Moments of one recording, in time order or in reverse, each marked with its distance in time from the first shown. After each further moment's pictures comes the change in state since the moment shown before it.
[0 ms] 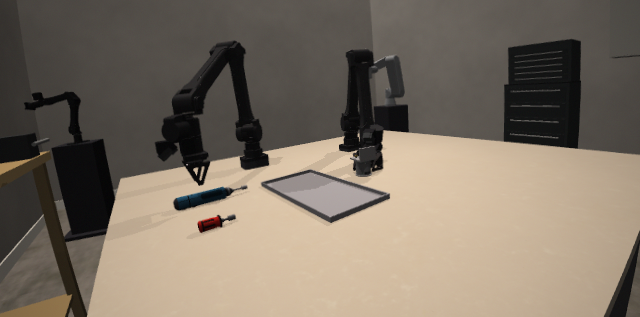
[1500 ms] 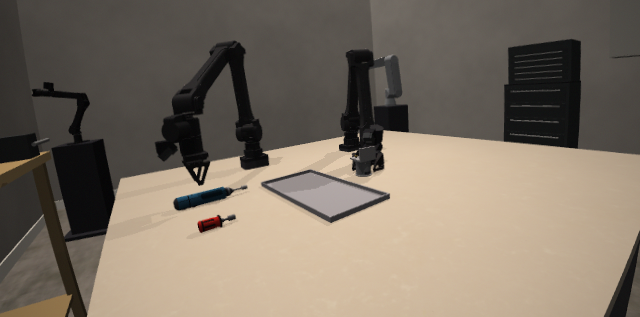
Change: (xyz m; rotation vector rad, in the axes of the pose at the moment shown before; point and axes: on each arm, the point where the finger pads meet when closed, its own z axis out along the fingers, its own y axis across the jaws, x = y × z) left arm 0.000 0.000 0.000 0.000 0.000 0.000; right arm 0.000 0.000 0.000 0.000 0.000 0.000
